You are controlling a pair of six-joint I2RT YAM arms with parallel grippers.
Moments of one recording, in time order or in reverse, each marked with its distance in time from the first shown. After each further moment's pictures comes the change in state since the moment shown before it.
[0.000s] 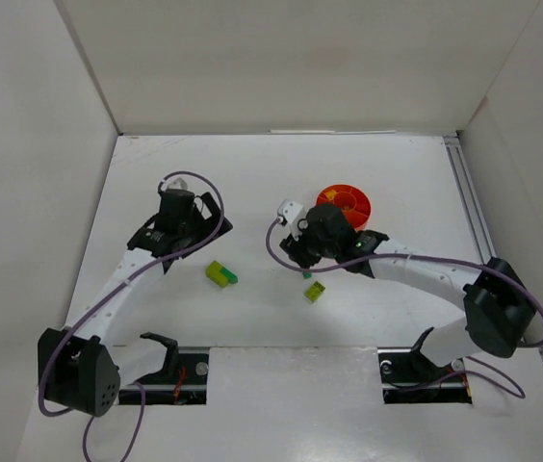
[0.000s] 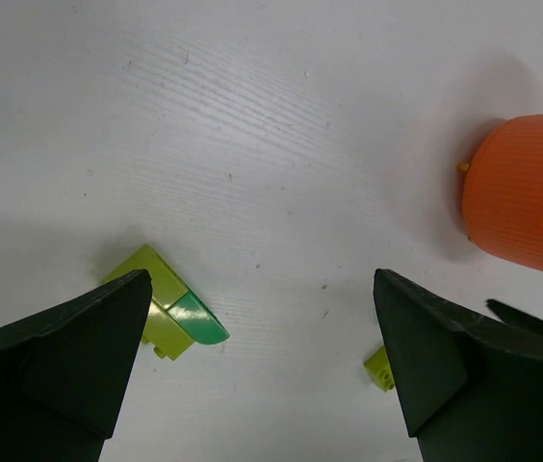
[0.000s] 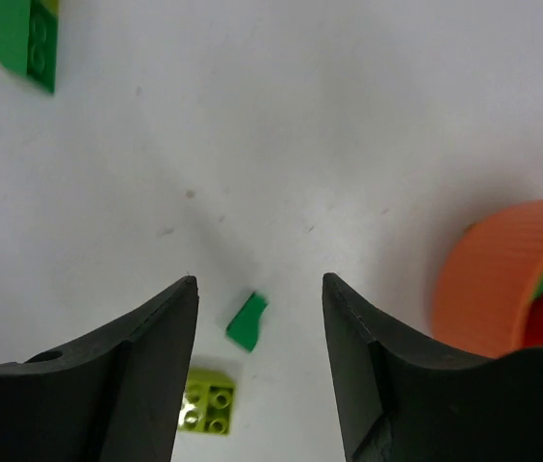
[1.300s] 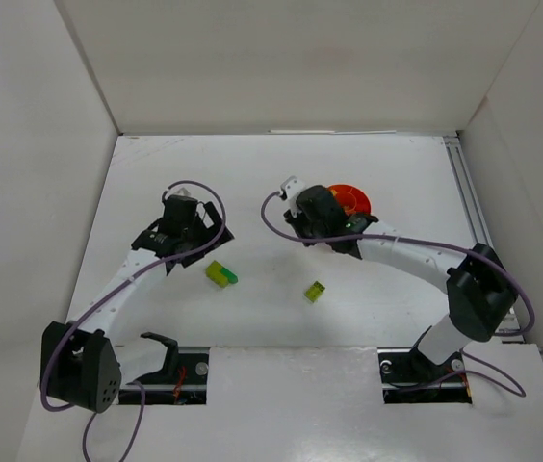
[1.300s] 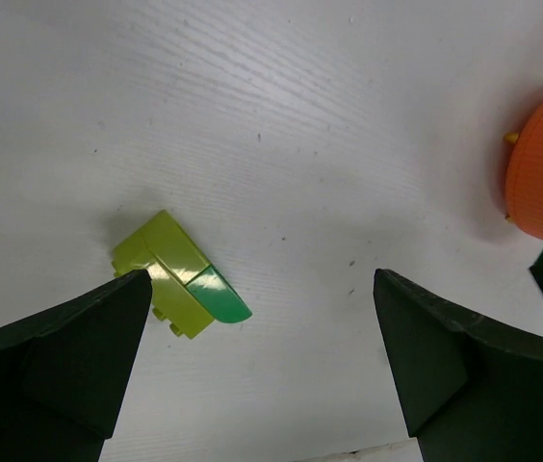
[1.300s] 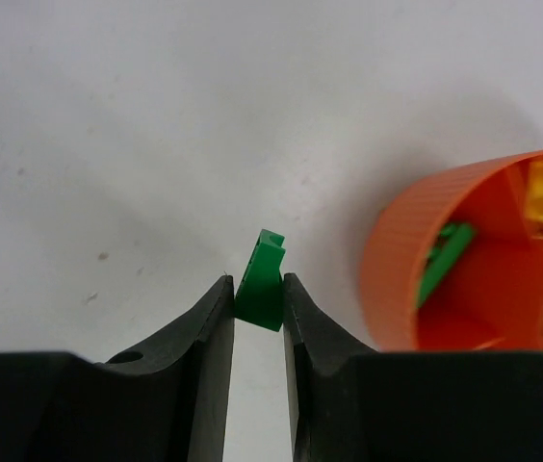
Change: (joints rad) left arm 0.000 -0.016 -0.078 -0.026 0.030 -0.016; right arm 0.008 0.133 0.128 -0.111 0.195 0.160
